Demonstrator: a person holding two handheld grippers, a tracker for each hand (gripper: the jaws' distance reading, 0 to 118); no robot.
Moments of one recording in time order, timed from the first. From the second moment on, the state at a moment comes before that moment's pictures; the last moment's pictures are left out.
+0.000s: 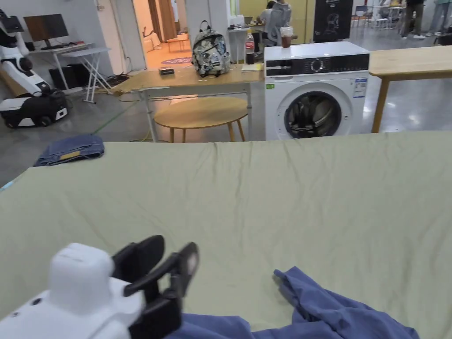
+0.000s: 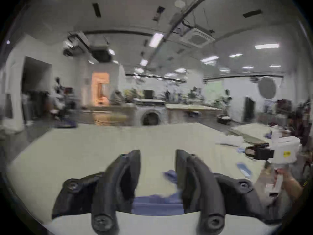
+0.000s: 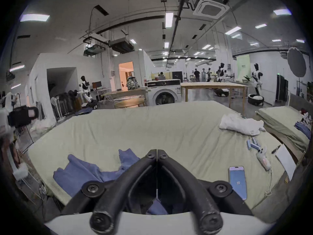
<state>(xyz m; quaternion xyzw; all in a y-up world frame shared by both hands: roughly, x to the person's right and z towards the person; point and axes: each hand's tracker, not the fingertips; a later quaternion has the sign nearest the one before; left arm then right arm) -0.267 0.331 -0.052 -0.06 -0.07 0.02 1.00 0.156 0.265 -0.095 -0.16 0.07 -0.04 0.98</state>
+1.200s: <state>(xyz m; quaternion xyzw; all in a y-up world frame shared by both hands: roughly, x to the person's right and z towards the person) -0.339 0.128 -0.255 -0.50 0.02 0.05 0.86 0.208 0.204 -0.095 -0.26 0.01 -0.06 0.96</state>
